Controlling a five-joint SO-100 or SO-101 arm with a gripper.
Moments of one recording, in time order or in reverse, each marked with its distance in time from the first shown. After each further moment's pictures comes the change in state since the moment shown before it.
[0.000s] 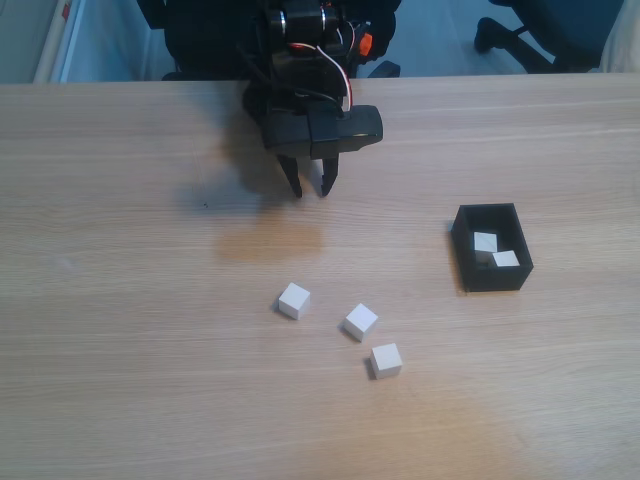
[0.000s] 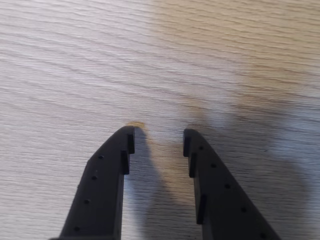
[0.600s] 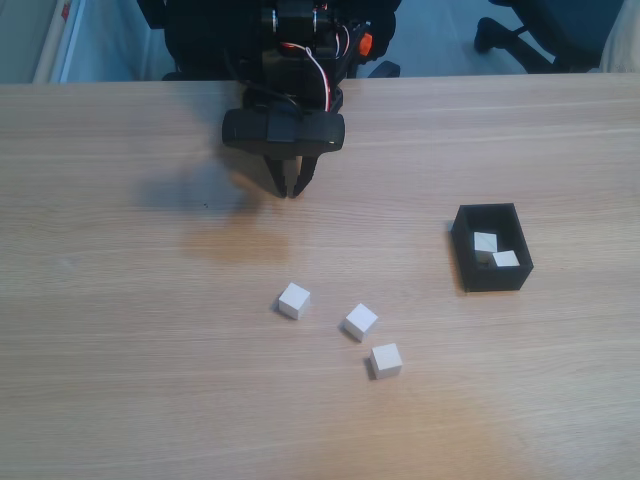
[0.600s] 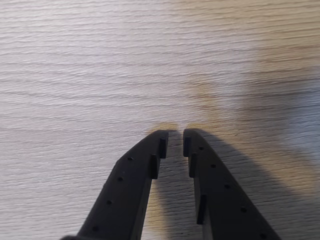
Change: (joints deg) arm 7.6 0.0 0.0 0.0 5.4
